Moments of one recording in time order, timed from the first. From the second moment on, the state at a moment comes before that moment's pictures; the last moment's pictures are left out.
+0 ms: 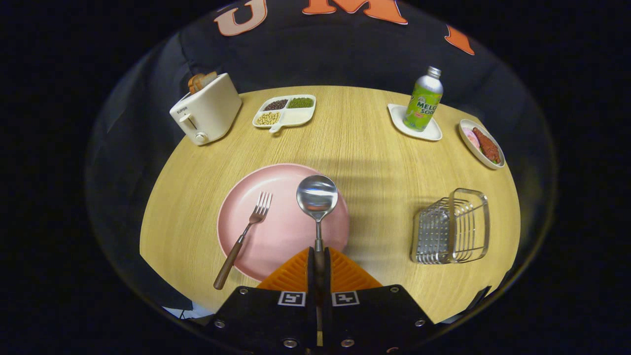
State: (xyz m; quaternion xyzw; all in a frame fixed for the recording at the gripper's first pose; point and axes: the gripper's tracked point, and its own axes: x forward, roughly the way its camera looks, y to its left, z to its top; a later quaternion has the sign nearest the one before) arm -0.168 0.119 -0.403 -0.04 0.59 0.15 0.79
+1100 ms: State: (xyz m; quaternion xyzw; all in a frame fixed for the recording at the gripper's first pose) arm -0.163 -0.065 -0.370 -0.11 0.65 0.05 0.75
